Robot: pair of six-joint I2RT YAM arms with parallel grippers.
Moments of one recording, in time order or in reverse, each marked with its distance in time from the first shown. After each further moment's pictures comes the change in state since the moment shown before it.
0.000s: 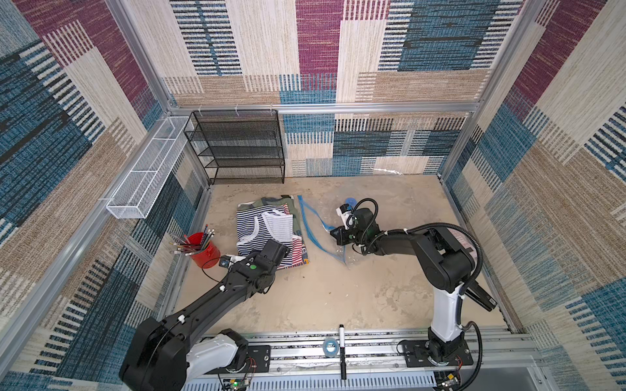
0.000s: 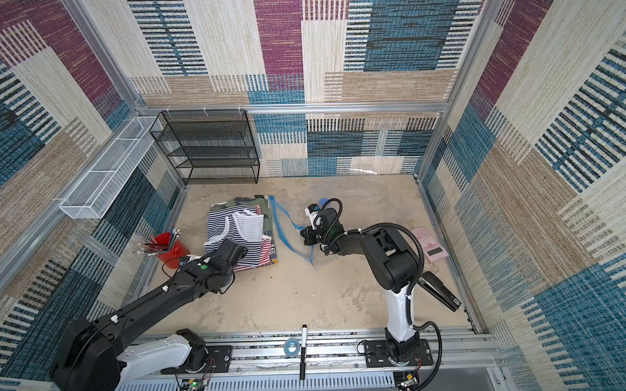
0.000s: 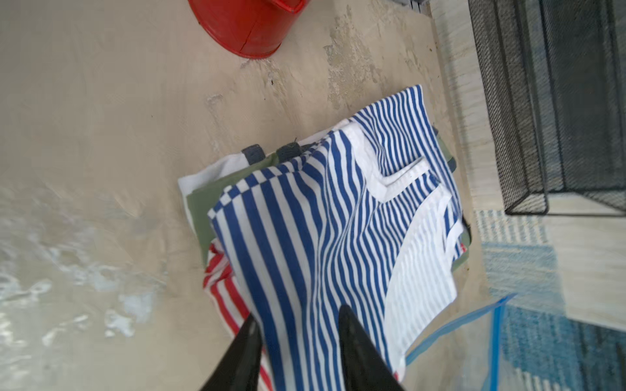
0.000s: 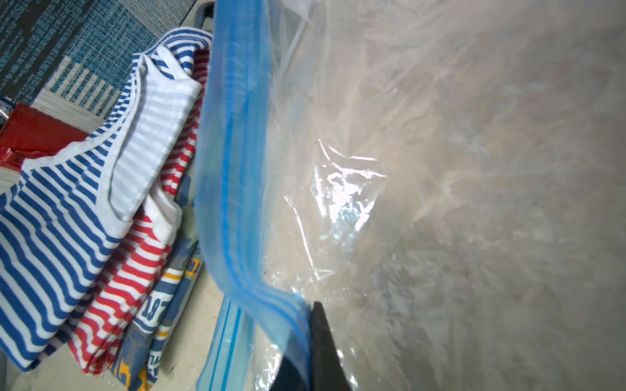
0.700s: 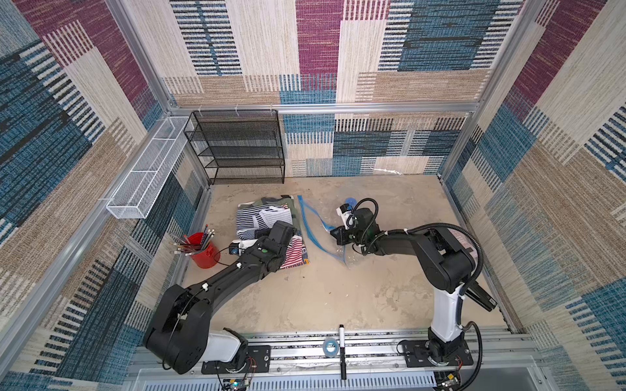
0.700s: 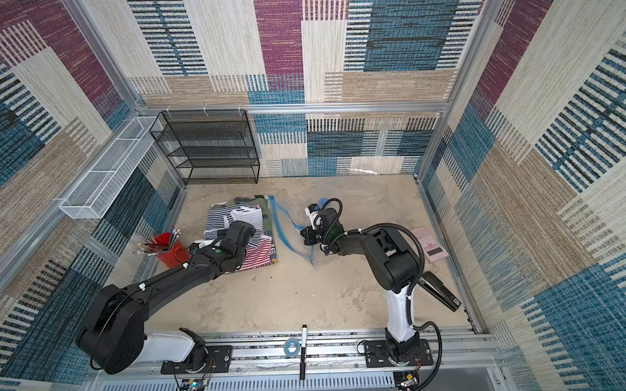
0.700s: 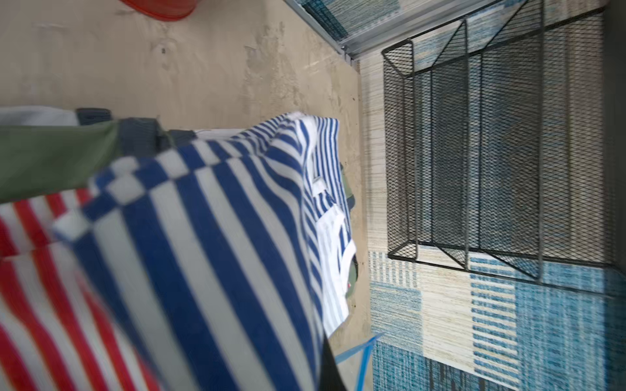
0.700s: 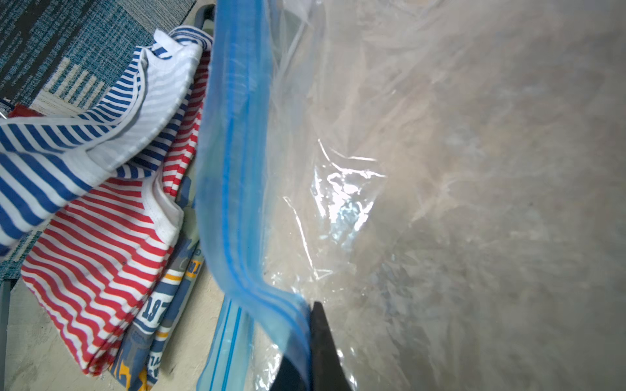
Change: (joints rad) left arm 0.028 0.270 0.103 0.360 -0.155 -0.265; right arm 0.000 -0.005 -0.001 0.000 0.004 0.000
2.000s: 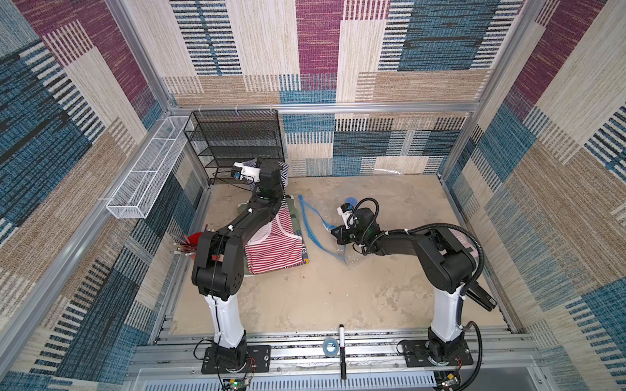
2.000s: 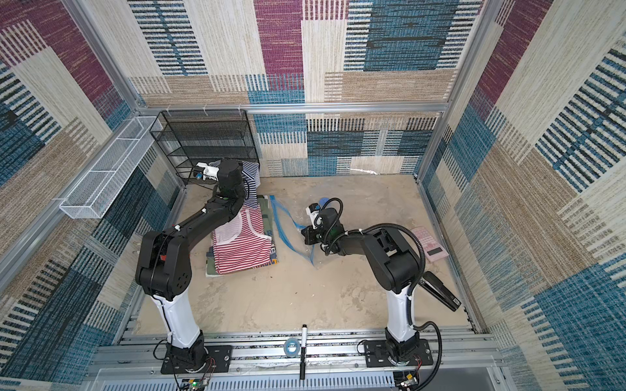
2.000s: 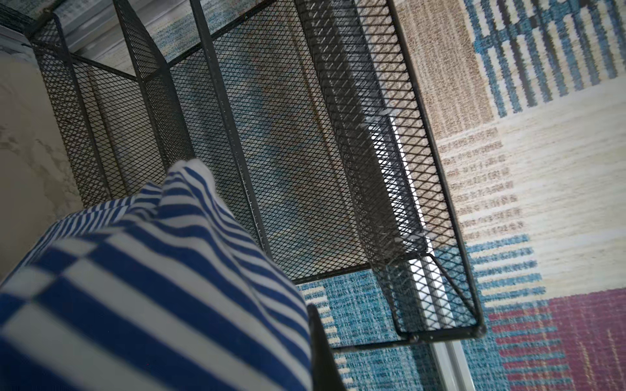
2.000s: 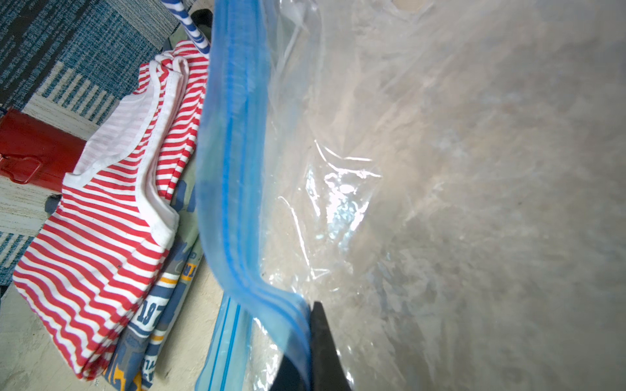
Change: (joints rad) left arm 0.235 0.530 0.688 0.732 0.139 0.746; right arm -0.001 -0.007 -0.006 0.005 0.023 0.000
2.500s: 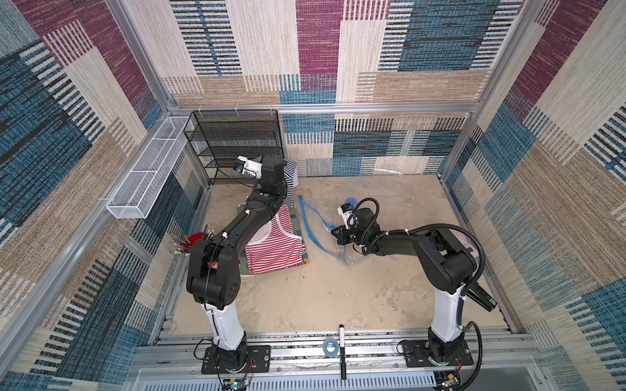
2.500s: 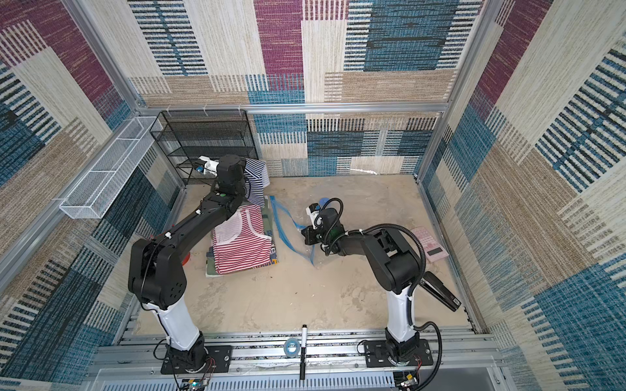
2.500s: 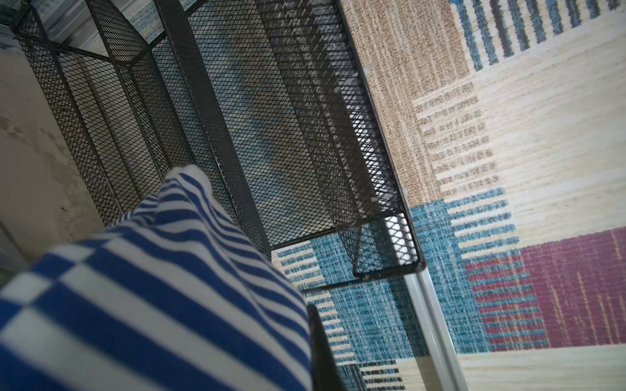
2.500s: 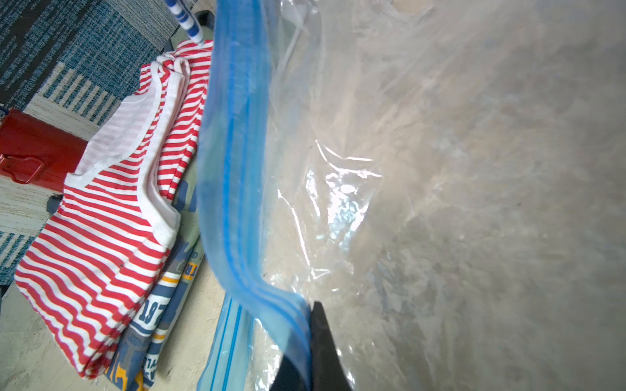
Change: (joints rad) left arm -0.034 -0.054 0.056 -0.180 0.037 0.020; right arm 0.000 -0.004 -0.004 0.001 0.000 0.000
